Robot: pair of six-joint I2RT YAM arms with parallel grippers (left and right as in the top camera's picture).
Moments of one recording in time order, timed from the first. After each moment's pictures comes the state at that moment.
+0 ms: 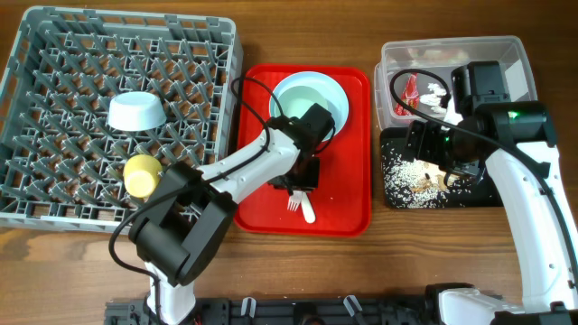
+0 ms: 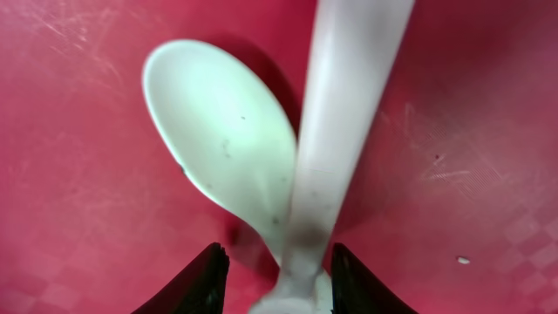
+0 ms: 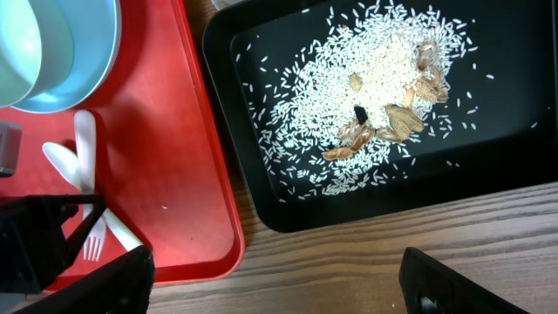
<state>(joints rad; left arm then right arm) -0.71 1.97 1.31 -0.87 0.08 -0.57 0.06 1.40 1.32 -1.29 -0.05 0.34</state>
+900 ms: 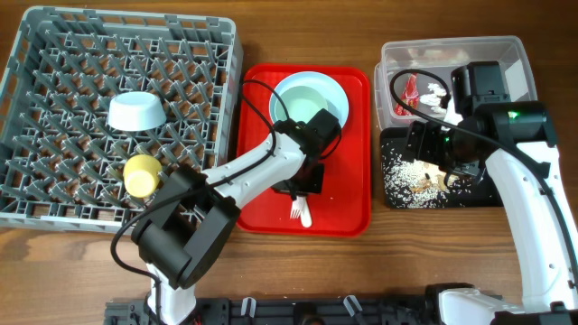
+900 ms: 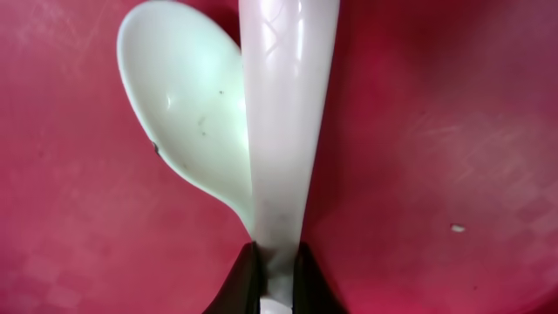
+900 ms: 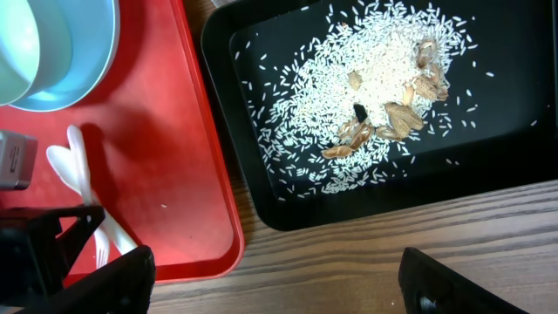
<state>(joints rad) -0.74 1.96 1.32 -0.92 0.08 -0.57 0.06 1.40 1.32 -1.30 -0.05 0.34</state>
